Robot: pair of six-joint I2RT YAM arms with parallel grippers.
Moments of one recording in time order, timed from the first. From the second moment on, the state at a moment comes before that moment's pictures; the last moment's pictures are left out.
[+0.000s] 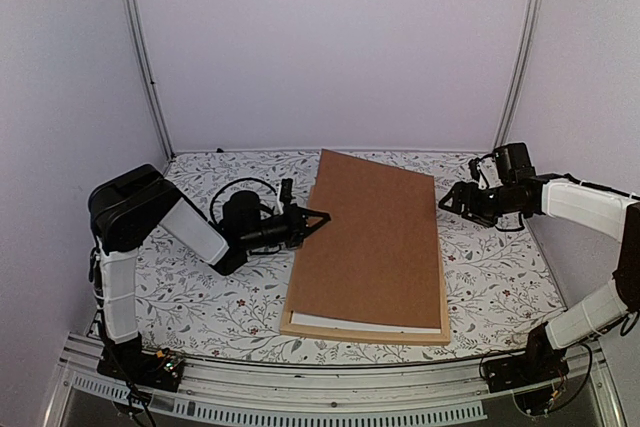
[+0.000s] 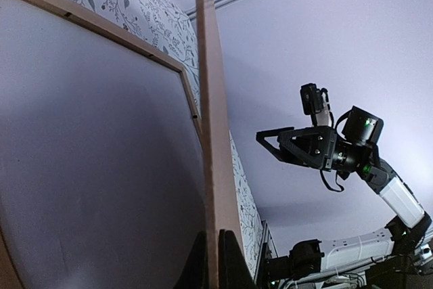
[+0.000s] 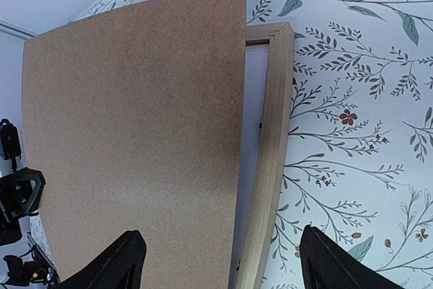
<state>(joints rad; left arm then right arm) -0.70 2.07 0.83 1.14 0.43 -1.11 0.20 1.40 0.89 -0.33 -0.35 0.41</state>
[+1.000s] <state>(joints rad) -0.70 2.07 0.83 0.99 0.44 -0.88 0.20 1.41 0.86 -0.30 -0.37 0.43</state>
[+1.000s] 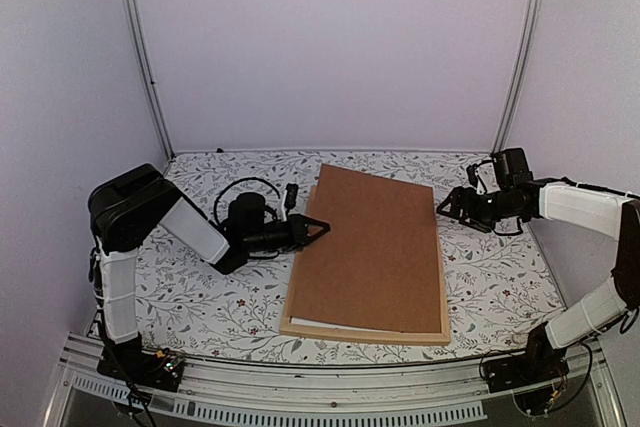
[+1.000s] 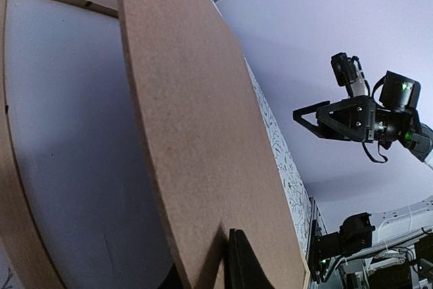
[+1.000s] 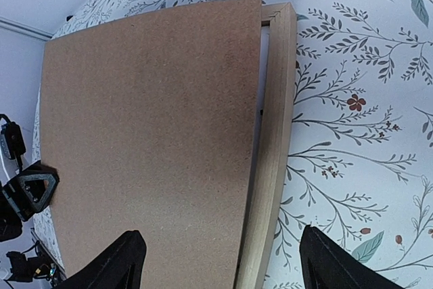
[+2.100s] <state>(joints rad) -0.71 2.01 0.90 0.83 0.40 -0.73 0.15 1.79 1.11 -0.14 -0.44 0.36</state>
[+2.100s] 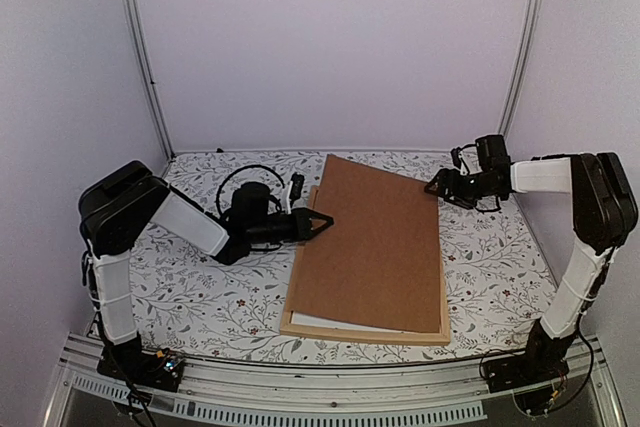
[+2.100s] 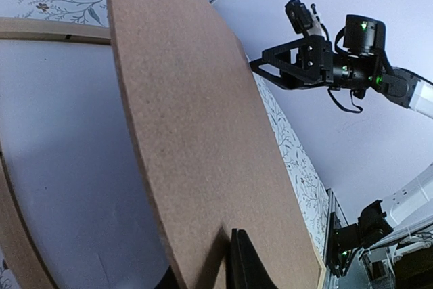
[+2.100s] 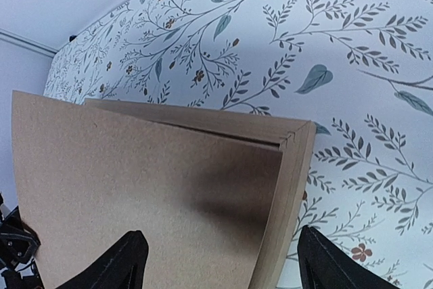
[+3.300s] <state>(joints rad) -0.71 2.01 0.92 0.71 0.36 -0.67 0.07 1.95 1.19 -0.01 -0.80 0.31</state>
